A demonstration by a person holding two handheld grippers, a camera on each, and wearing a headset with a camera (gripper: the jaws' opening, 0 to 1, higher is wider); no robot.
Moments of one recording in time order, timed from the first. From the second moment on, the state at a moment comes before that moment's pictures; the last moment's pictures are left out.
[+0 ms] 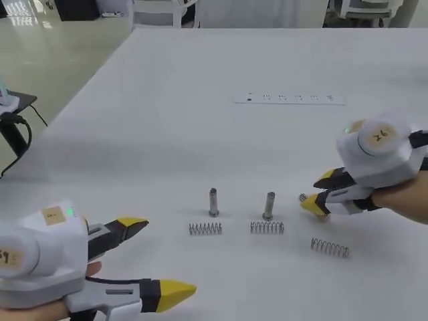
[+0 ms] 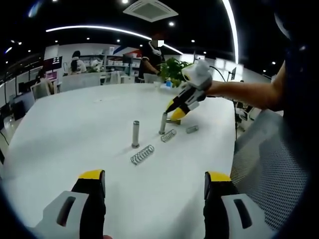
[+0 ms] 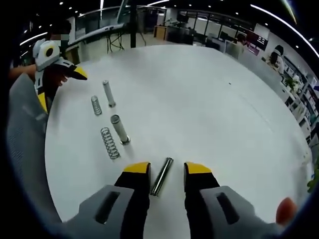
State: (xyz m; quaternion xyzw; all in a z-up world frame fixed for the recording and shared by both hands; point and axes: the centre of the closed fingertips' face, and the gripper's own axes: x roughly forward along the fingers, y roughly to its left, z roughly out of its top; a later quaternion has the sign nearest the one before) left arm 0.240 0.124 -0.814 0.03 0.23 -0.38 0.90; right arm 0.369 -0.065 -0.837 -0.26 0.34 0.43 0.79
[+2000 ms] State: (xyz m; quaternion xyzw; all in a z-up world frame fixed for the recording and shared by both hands) left arm 0.237 0.124 -0.818 0.03 0.23 -0.38 0.89; right arm 0.371 -0.060 -0.854 -0.23 0.40 0.39 0.80
